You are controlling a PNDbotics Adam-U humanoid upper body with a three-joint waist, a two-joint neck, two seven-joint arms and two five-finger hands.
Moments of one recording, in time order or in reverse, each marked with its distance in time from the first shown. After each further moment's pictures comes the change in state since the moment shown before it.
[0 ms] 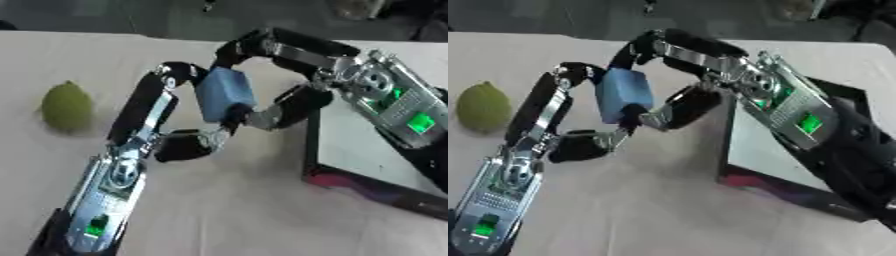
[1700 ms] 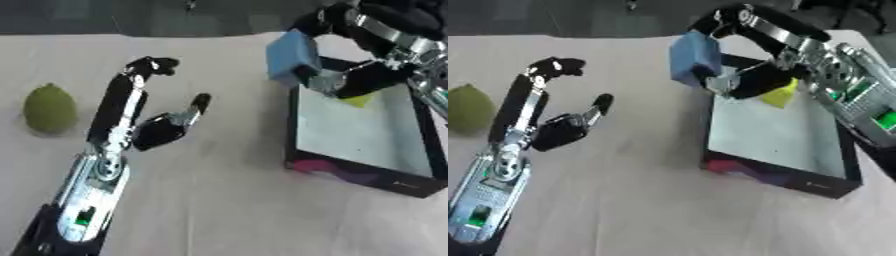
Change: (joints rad) left arm 0.079 0.082 0.065 0.022 -0.004 0.095 0.100; right arm 0.286 -0.147 -0.202 0.002 -0.122 0.051 -0.214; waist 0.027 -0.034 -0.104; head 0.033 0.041
